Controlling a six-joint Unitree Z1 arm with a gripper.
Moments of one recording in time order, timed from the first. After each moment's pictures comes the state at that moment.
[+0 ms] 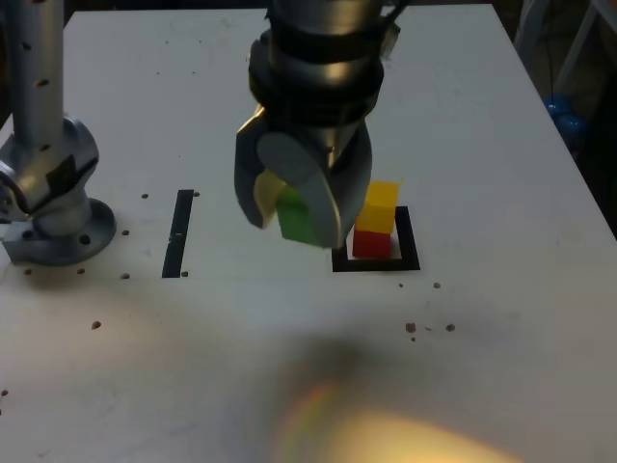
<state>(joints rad) -0.46 1.95 -1.85 1.62 0.03 -0.06</state>
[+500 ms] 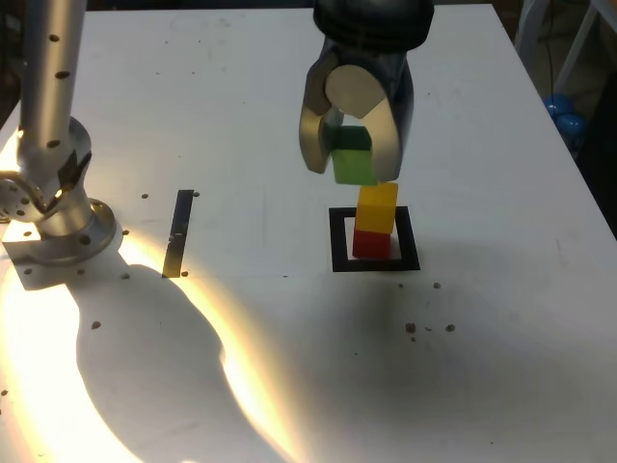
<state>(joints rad) -0.20 1.99 -1.92 1.62 0.01 0.07</state>
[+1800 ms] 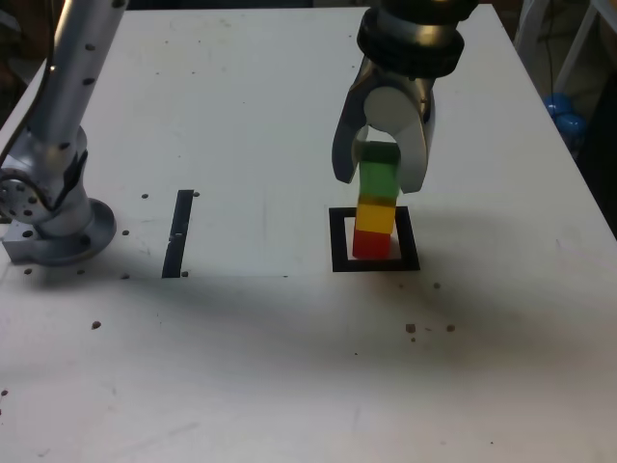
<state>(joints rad) -0.09 2.13 -1.96 1.60 0.00 0.18</state>
